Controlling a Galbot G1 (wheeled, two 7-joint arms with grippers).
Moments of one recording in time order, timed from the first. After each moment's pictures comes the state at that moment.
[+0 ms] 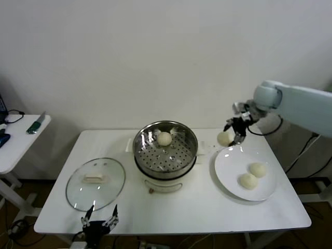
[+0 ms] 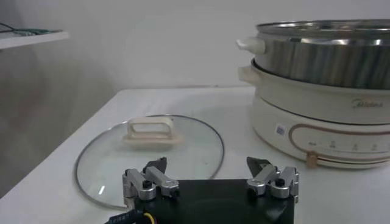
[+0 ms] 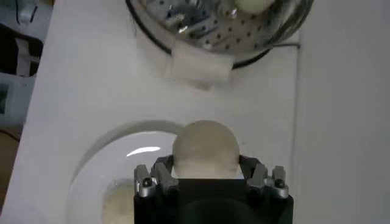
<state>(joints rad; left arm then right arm) 1.76 -1.52 -0.61 -2.02 -0.07 0.16 0.00 0.85 0.85 -1.64 1.24 0.61 -0.15 -1.00</state>
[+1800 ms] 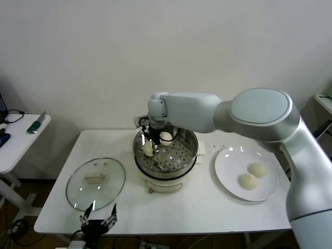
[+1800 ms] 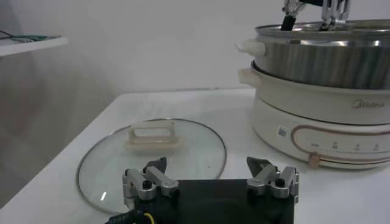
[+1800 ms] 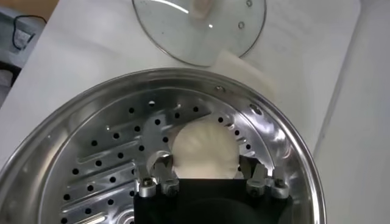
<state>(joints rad) 1.76 -1.49 -0.61 -2.02 -0.08 0.15 -0.01 0.63 1.60 -1.68 0.87 0.76 -0.28 -0.89</state>
